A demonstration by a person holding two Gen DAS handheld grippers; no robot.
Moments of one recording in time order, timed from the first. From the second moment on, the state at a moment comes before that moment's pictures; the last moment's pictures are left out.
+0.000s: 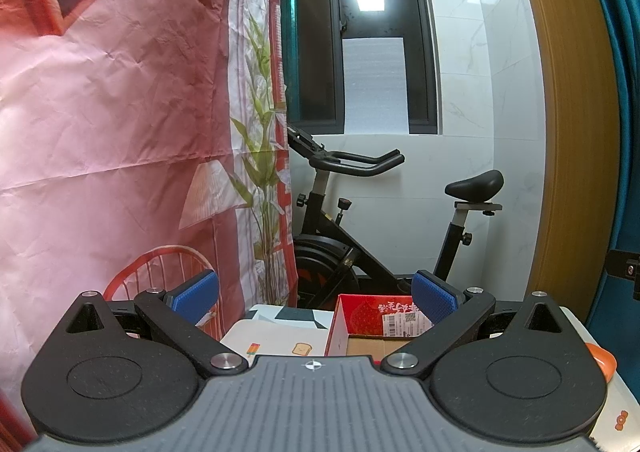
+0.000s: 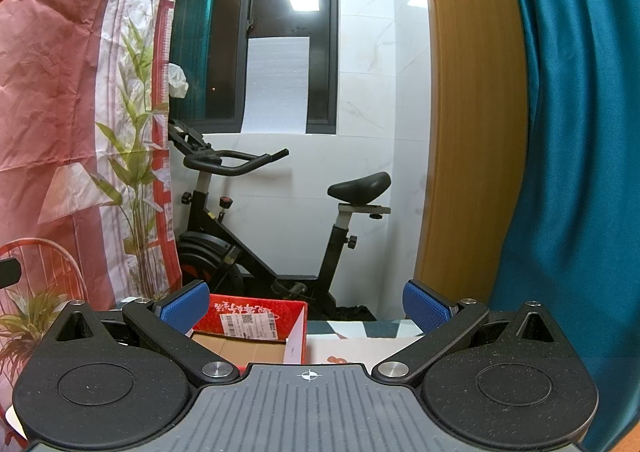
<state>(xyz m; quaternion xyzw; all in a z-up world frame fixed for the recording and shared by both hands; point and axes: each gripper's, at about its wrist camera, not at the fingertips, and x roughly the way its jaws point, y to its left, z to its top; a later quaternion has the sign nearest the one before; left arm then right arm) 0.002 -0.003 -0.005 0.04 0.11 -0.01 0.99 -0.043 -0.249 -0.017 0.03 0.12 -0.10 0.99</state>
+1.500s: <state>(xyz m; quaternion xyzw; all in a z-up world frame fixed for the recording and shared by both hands) 0.115 0.022 -0.133 0.03 0.20 0.00 0.98 0.066 -0.272 -0.185 0.12 0.21 -0.04 0.97</state>
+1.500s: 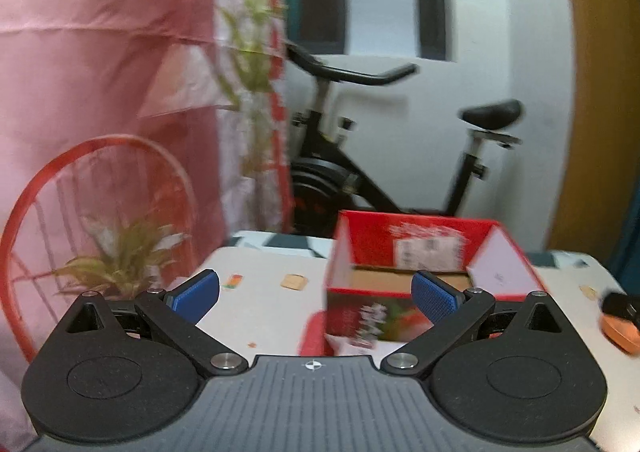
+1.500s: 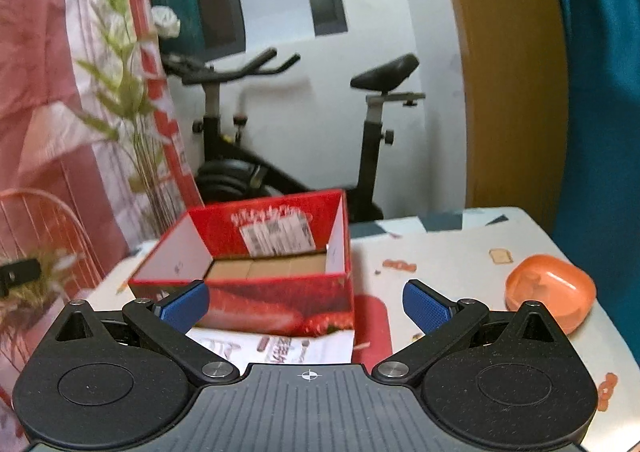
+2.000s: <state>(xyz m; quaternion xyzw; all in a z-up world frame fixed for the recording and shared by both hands) 0.164 0.054 -0.199 0.00 0.33 -0.02 0.94 0.102 -0.279 -0.250 0.12 0.28 -0.05 0.95</state>
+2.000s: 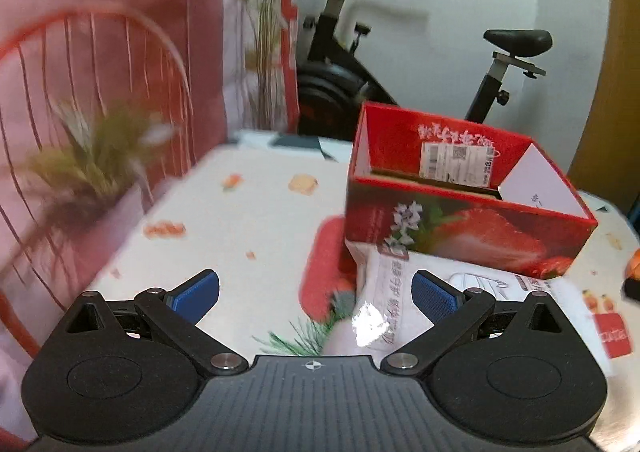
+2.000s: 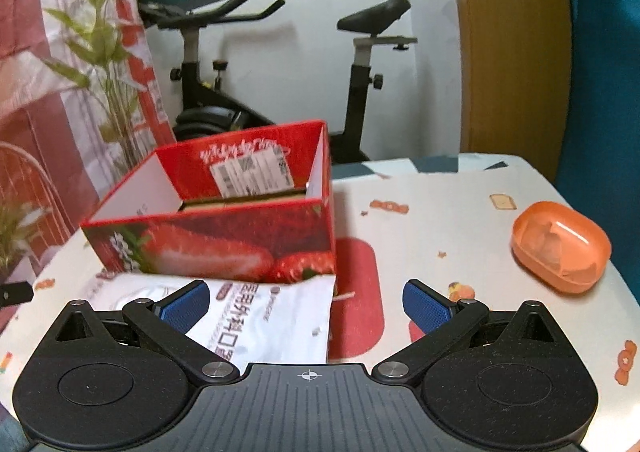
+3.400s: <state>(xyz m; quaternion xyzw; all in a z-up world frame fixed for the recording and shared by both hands) 0.232 0.023 -0.255 0.00 0.42 -0.17 0.89 0.166 -0.287 -0.314 0.21 0.39 0.08 0.89</state>
